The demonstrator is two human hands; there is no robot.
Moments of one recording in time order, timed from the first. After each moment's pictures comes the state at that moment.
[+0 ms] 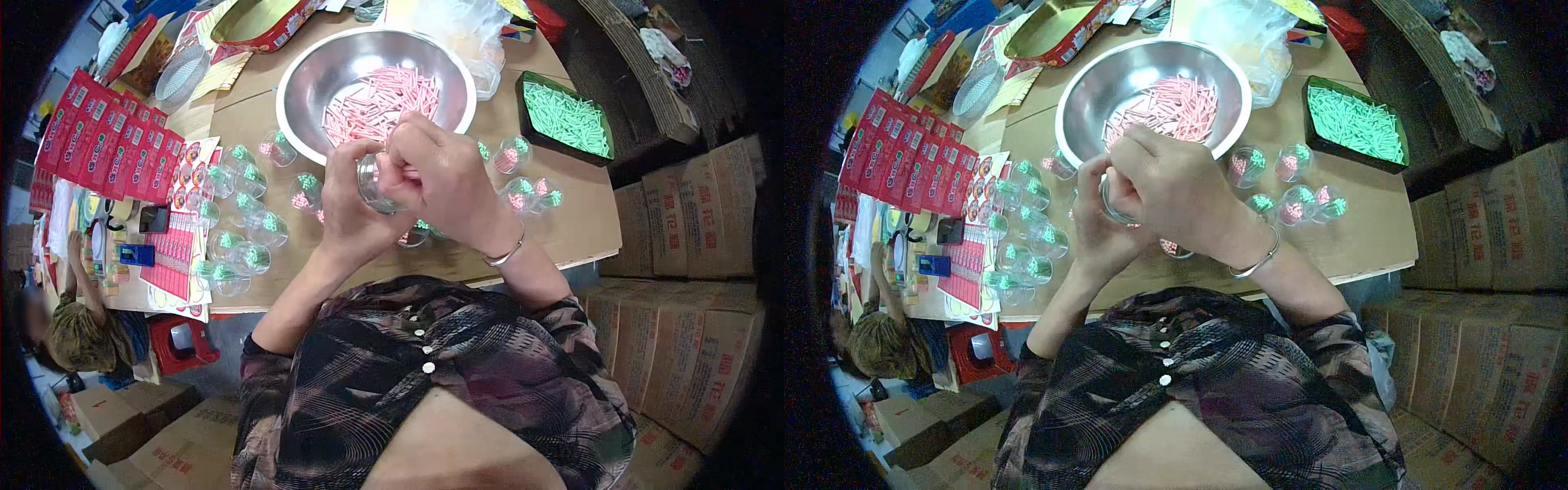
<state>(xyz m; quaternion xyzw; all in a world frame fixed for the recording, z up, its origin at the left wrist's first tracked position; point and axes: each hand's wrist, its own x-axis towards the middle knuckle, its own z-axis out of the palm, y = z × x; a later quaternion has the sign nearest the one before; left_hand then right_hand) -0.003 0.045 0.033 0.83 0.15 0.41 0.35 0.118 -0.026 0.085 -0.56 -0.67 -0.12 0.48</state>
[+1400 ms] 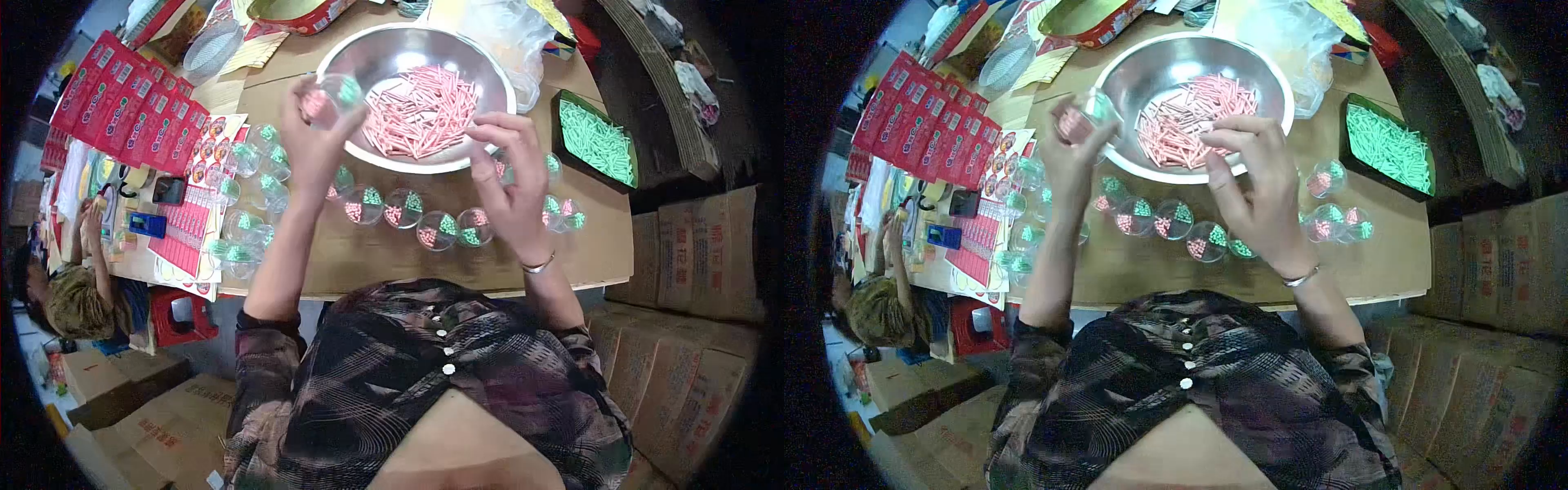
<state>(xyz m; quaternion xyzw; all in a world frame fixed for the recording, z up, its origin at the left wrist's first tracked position) -0.013 0.148 0.027 0.72 0.34 0.49 0.36 0.142 -0.032 0.063 -0.56 -0.62 -0.12 0.53</state>
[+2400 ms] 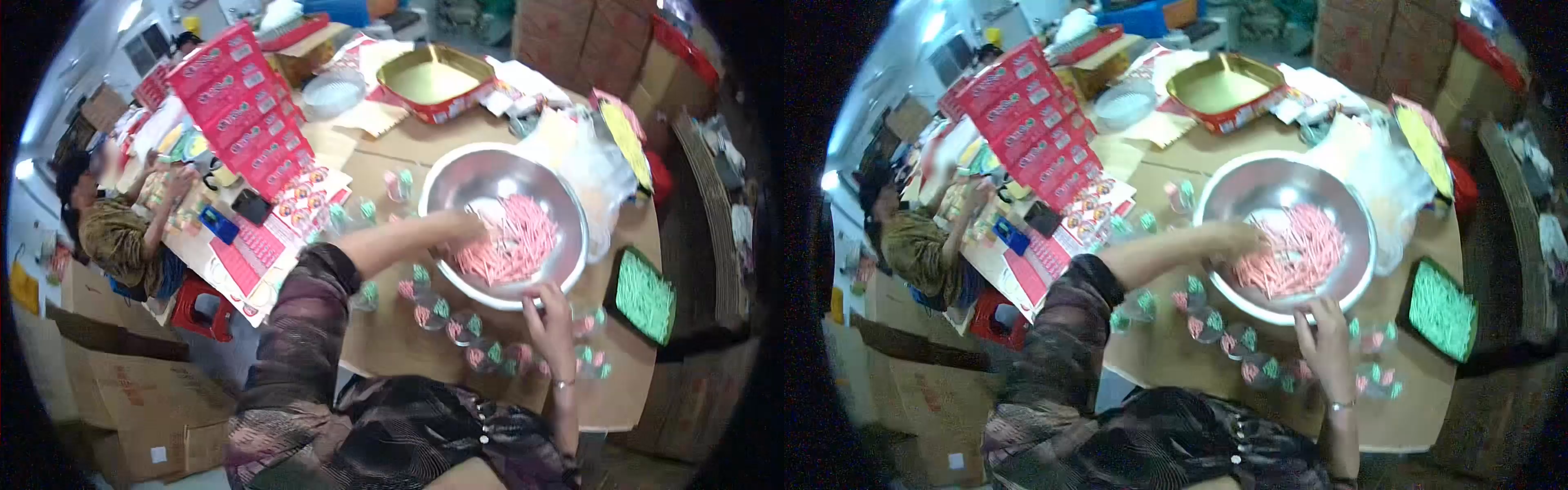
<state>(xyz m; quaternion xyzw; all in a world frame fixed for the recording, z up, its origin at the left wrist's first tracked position) 0.082 0.272 -0.061 0.96 0.09 -0.21 0.12 0.174 -0.018 0.019 -0.70 -0.60 0.12 0.37</state>
